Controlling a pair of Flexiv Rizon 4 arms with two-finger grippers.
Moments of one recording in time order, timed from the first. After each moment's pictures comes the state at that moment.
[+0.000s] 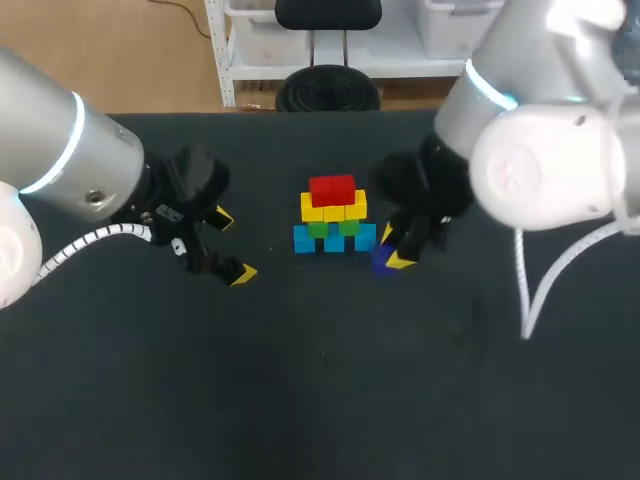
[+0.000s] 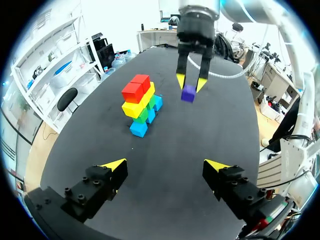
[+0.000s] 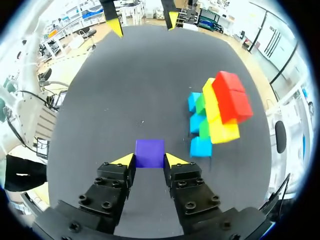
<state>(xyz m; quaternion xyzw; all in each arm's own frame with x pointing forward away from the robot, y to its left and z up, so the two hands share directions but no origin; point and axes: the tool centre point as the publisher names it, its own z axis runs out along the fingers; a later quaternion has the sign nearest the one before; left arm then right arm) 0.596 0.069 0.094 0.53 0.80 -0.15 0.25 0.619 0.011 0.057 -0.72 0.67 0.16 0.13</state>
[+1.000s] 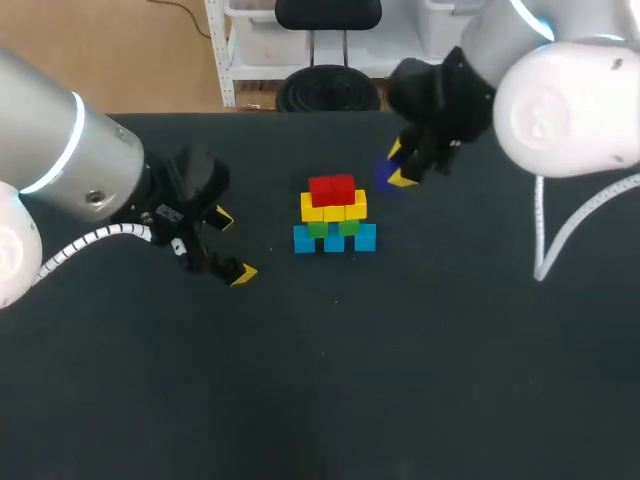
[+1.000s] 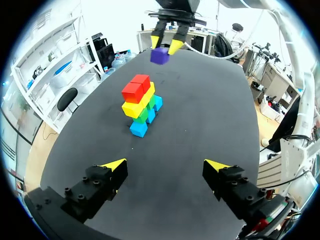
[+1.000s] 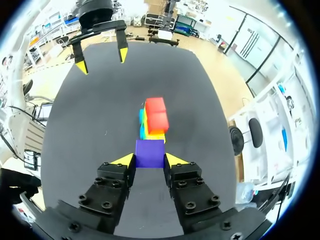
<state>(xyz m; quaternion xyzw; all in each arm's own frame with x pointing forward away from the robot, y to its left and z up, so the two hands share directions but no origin) 0.596 0.069 0.094 0.53 0.80 -0.15 0.25 0.696 0.018 0.132 -0.68 0.69 0.11 0.22</state>
